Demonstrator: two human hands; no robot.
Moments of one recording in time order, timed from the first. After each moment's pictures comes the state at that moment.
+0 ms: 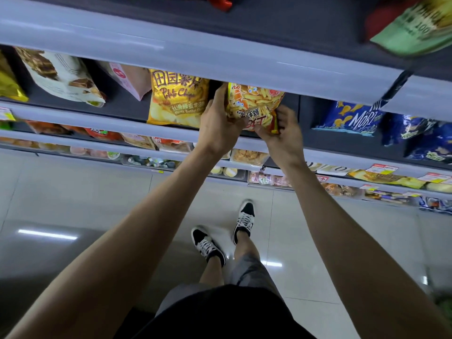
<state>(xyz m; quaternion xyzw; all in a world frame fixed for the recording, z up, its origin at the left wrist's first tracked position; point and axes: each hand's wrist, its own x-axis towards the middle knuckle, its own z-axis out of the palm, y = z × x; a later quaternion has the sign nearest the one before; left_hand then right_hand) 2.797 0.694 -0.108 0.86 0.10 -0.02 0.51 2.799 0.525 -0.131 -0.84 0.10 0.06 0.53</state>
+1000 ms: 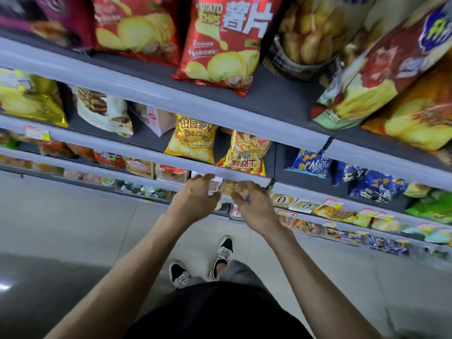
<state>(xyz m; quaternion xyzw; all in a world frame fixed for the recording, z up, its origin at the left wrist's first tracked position) 2.676 0.743 -0.038 0.91 0.07 -0.20 0.37 2.686 0.562 -0.043 -0.93 0.02 0.19 0.31</state>
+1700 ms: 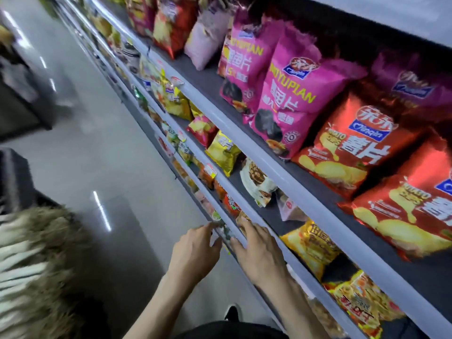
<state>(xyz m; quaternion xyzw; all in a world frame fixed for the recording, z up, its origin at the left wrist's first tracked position) 2.575 0.903 0.040 0.84 0.46 -0.03 0.29 2.705 0.793 0.016 -0.85 -0.44 0.19 0.21</state>
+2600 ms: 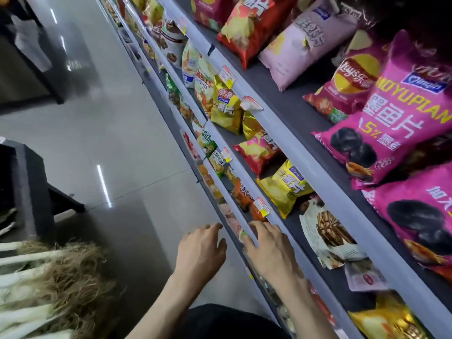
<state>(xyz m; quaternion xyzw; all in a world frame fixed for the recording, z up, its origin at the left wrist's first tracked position) 2.544 1.152 0.002 0.84 0.47 -0.04 0.27 2.699 1.058 -0.008 -0.86 -0.47 0.18 0.08</state>
